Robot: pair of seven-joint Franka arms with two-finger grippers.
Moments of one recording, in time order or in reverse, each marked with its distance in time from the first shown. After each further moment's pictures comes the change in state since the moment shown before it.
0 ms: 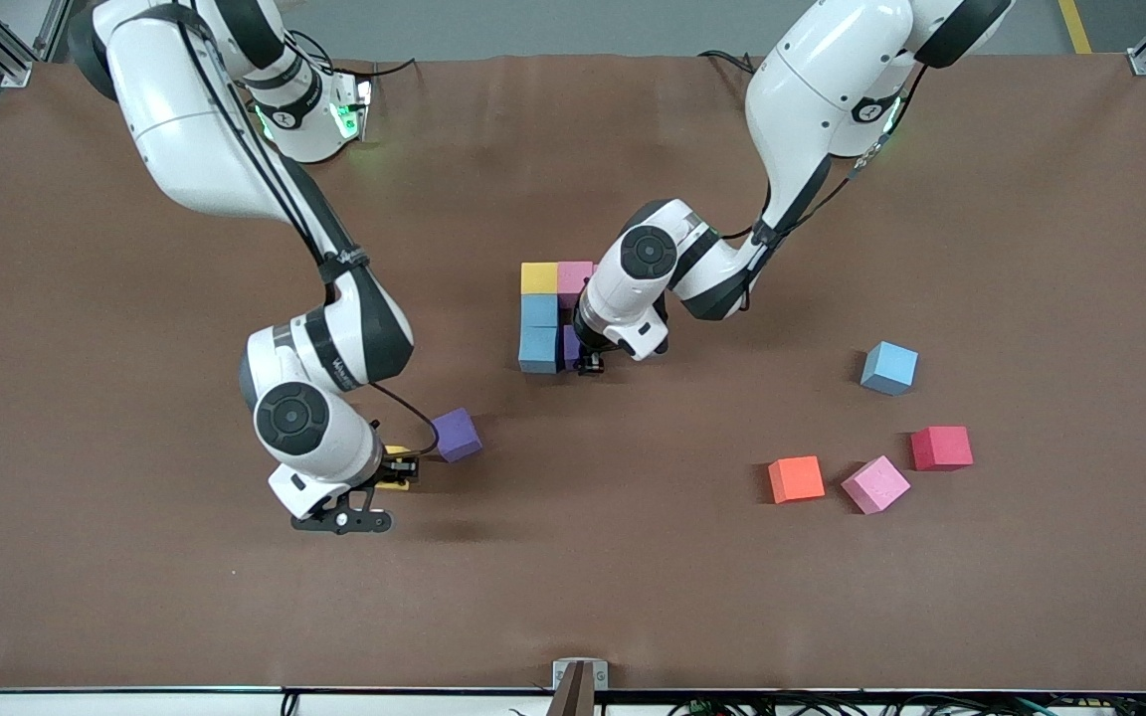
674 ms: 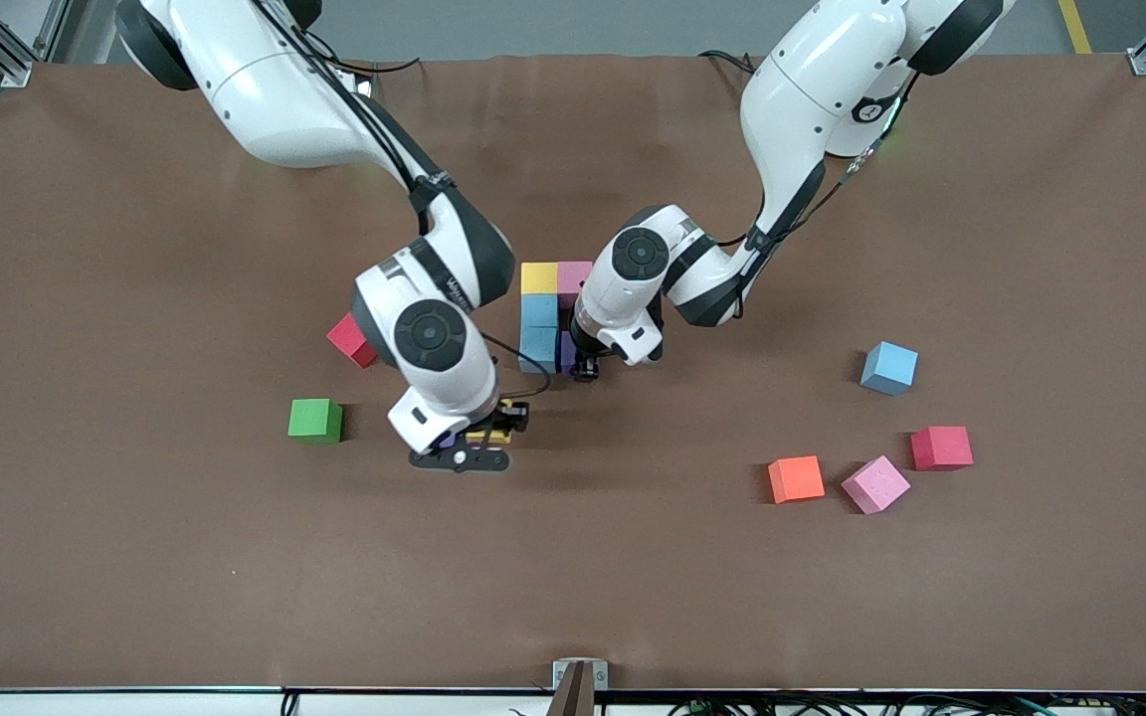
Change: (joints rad) left arm -0.013 0.027 0.011 0.039 0.064 0.000 0.001; right arm 0.177 -0.023 0.050 -0.003 0.006 -0.001 0.232
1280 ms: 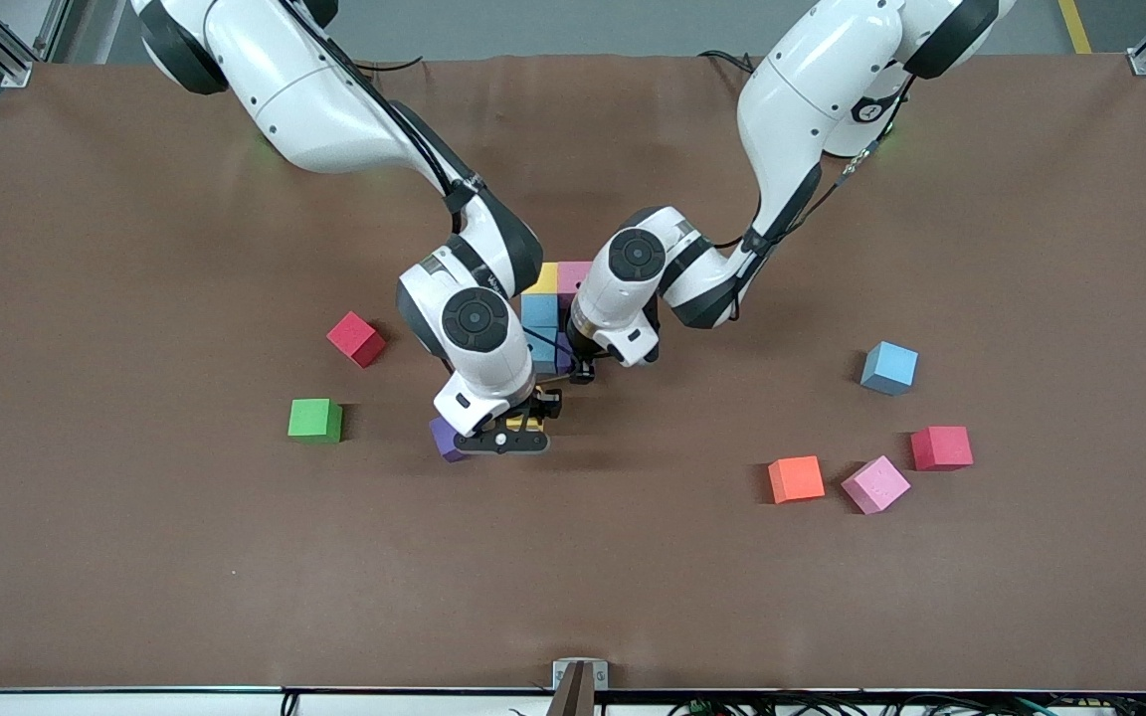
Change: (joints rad) left arm -0.005 0.013 0.000 0.021 0.000 0.000 0.000; right arm 0.042 0.027 0.000 -0.102 0.000 0.154 0.033
